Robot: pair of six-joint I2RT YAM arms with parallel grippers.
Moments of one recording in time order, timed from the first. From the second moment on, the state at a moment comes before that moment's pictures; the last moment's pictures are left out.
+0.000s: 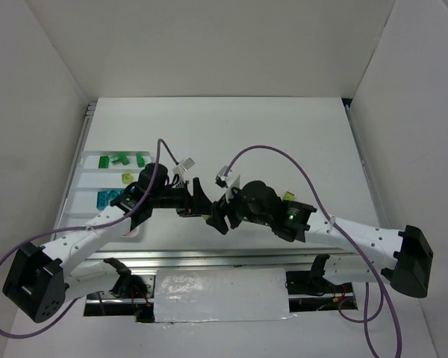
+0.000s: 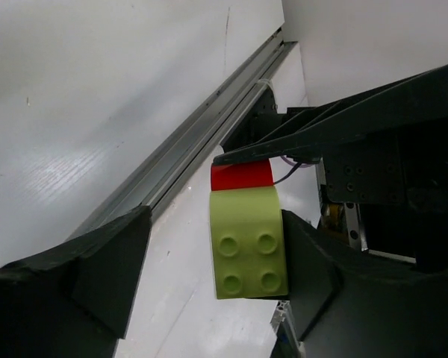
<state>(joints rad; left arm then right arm) -0.54 1.11 0.67 -0.08 0.70 -0.82 1.06 1.12 0.80 -0.12 -0.02 0.23</state>
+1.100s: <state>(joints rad) -0.57 1.10 0.72 0.14 0.76 -0.83 0.74 0.74 0.56 0.05 -0.37 0.48</state>
